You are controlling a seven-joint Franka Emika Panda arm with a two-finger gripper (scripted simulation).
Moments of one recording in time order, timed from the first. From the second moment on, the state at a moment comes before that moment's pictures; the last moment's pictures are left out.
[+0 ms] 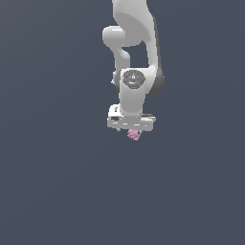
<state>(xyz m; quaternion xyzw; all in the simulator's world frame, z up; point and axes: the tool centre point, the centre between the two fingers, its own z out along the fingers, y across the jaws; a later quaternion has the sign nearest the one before) -0.034 0.033 0.117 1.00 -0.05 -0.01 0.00</state>
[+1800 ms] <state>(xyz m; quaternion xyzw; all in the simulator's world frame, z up) -0.083 0.069 0.072 0.97 -0.25 0.00 0.00</state>
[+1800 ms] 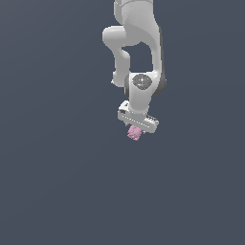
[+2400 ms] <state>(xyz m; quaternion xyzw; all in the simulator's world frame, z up) -0.083 0.070 0.041 0.97 -0.25 0.00 0.00</state>
